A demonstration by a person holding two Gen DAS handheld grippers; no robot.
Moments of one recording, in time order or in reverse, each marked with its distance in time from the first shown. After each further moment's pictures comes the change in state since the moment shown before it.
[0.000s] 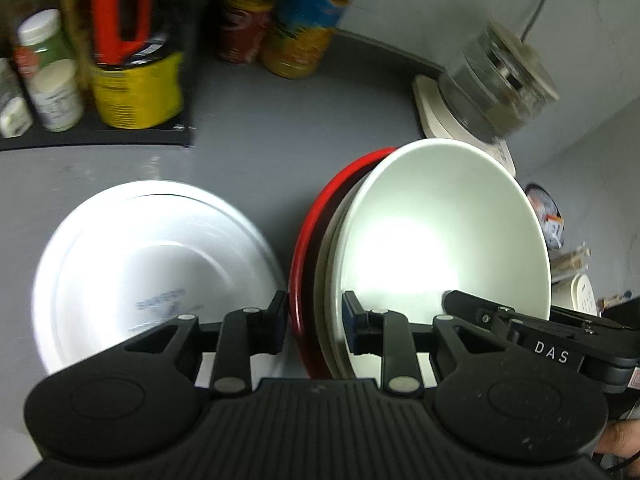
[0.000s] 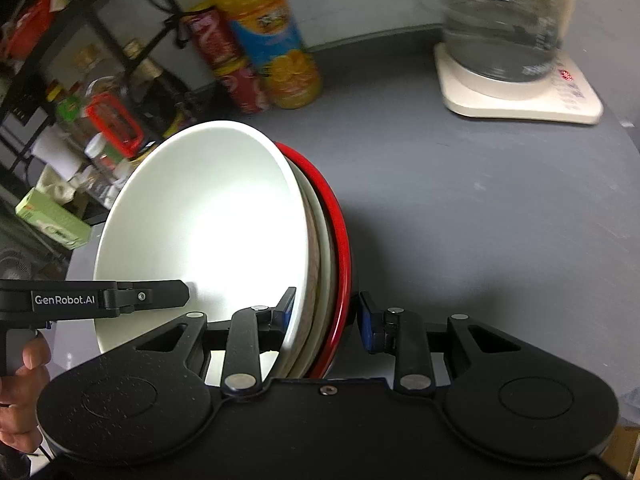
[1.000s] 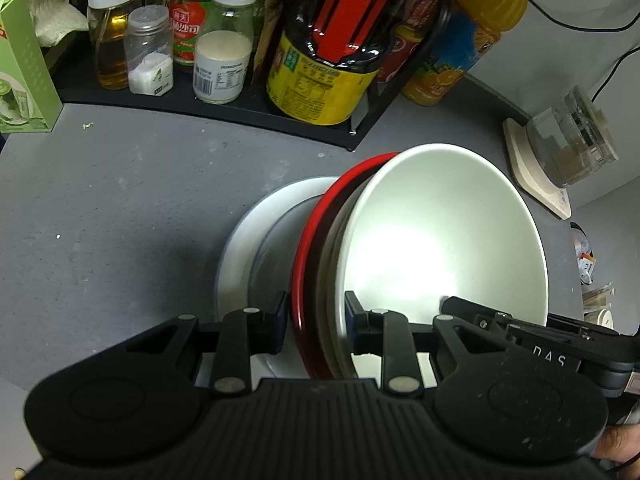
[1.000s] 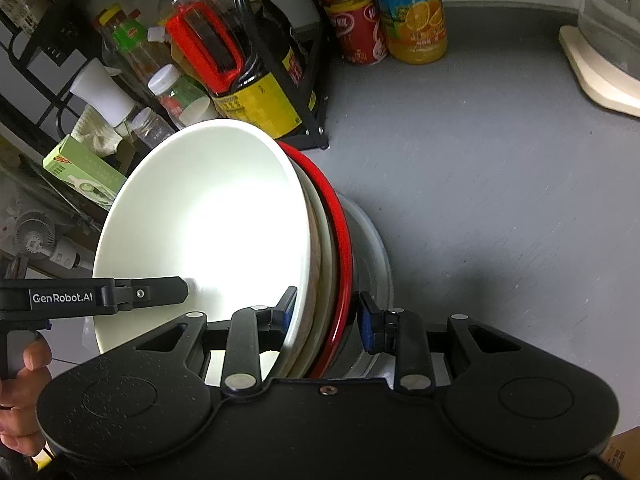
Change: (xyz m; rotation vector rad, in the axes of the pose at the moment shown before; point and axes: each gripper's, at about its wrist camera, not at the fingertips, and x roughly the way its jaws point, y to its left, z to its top) left arm -0.045 0.132 -0.006 -0.136 -0.005 0.070; right arm 0.059 0.109 -0.007 -0.049 0.100 0.060
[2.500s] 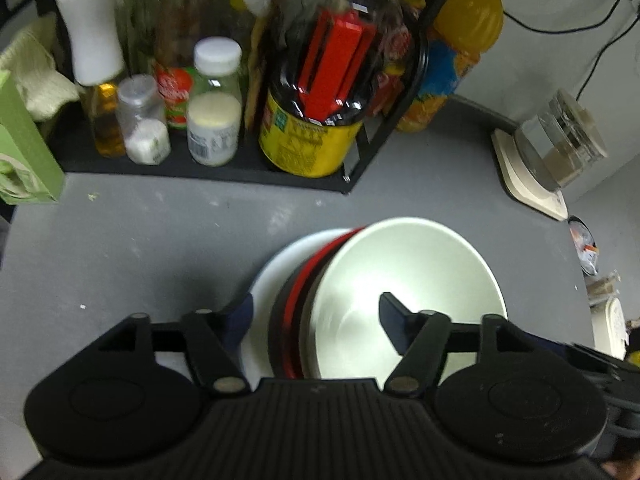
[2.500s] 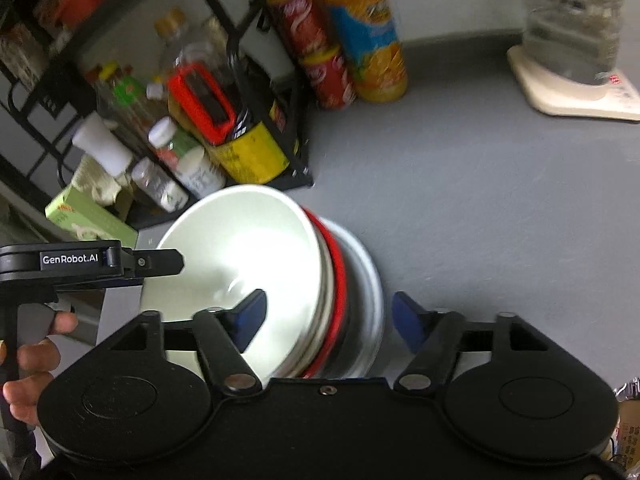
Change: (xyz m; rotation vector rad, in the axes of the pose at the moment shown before) left arm -0.029 -0.008 0.028 0.104 -0.080 0.031; right arm -0.063 0.007 -0.015 0.093 -0.175 -0.082
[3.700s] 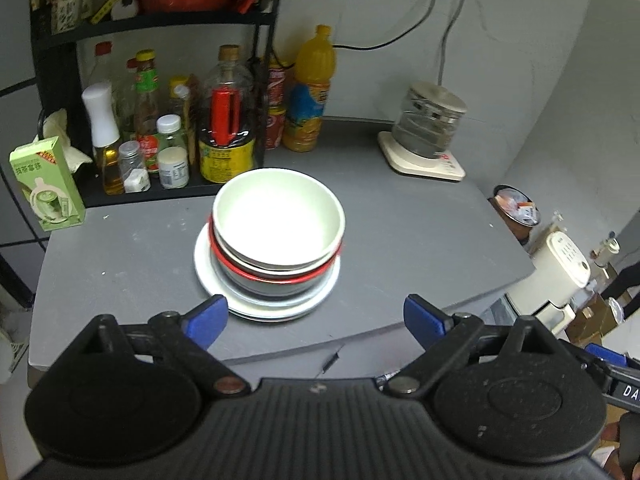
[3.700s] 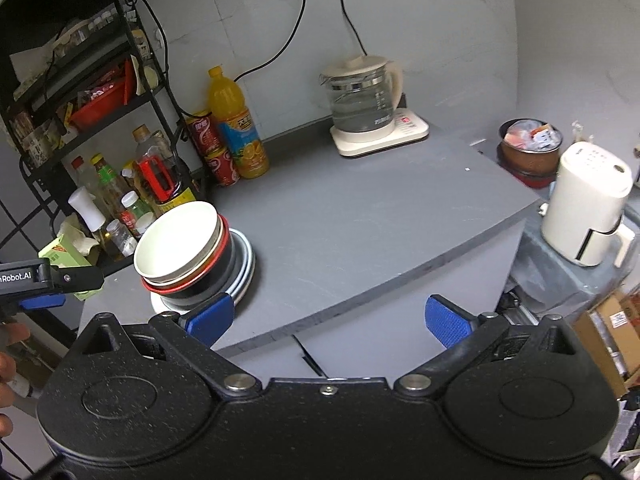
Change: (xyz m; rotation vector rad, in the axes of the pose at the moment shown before) left arm -0.167 -0.083 -0.170 0.250 -0.226 -0.072; right arm -0.213 -0.017 -0.178 0.170 -0.333 -0.267
